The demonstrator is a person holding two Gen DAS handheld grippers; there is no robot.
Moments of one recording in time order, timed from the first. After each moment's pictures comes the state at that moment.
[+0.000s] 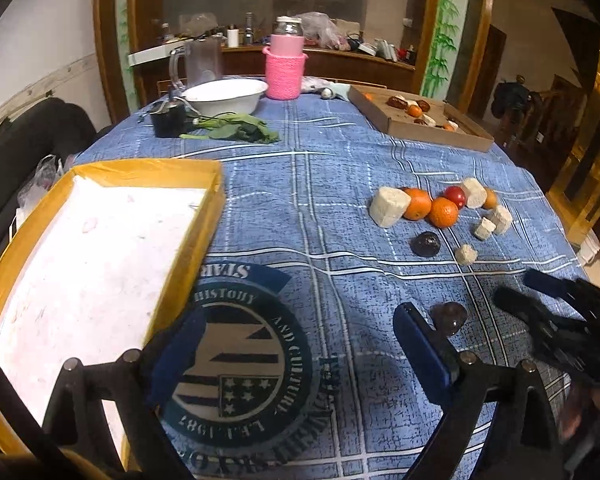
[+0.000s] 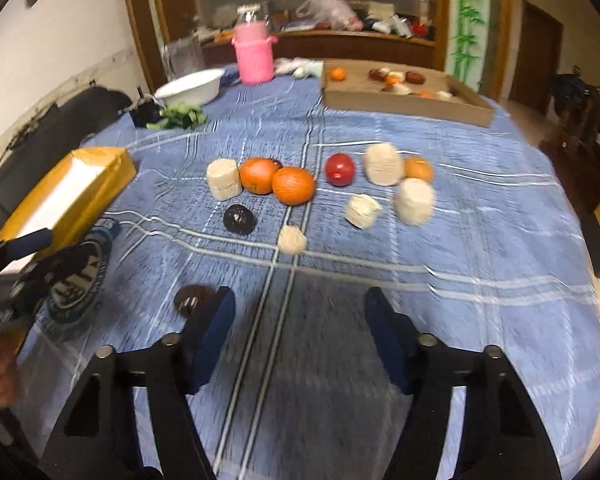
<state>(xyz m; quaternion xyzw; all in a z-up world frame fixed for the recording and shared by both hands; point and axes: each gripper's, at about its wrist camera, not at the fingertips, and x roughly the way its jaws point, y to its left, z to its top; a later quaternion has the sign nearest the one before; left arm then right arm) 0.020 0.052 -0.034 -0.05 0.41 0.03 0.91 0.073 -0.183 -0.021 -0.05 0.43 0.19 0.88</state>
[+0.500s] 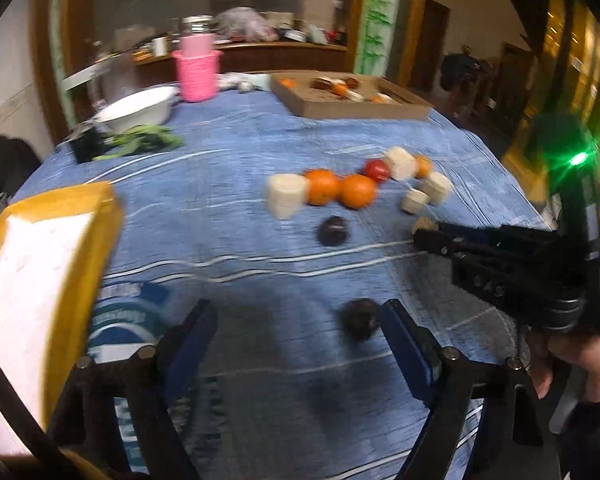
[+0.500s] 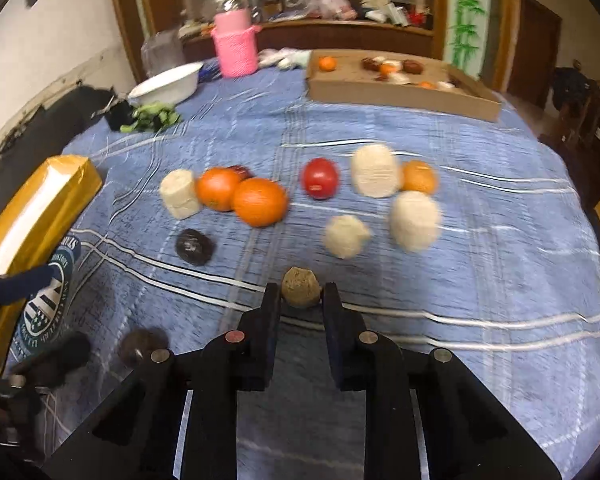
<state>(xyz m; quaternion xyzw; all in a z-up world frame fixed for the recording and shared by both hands) 0.035 -0.018 -0.043 0.00 0.42 -0.07 0.90 0.105 -0.204 -0.036 -0.05 0.44 0.17 0.88</state>
